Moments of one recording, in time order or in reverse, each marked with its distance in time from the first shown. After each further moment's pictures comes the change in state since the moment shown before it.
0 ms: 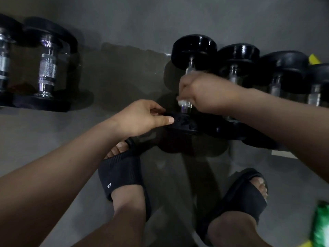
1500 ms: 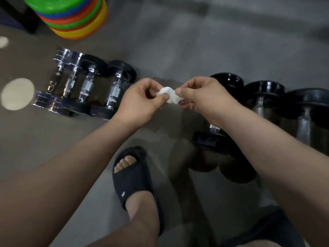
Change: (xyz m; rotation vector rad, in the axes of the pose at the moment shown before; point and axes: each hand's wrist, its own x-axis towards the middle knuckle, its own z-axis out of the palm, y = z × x) left_hand -0.075 0.022 -0.064 -0.255 0.698 0.325; right_hand 0.049 -0.091 -0.045 1.467 0.493 0.524
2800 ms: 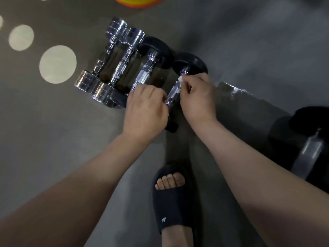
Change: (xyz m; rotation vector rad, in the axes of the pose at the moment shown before) left_hand 0.047 -0.137 -0.125 0.805 0.287 0.112; right_hand 0.144 0.059 0.210 -0.670 0.203 -0.525
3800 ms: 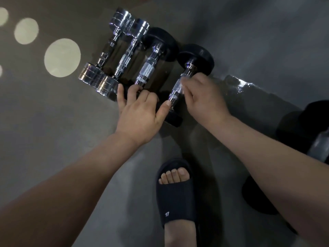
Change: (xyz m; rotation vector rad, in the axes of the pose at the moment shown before) left_hand -0.024 -0.023 -0.001 0.211 -0.237 -0.082; right_hand -0.010 0.019 -0.015 -0.214 -0.222 -0.412
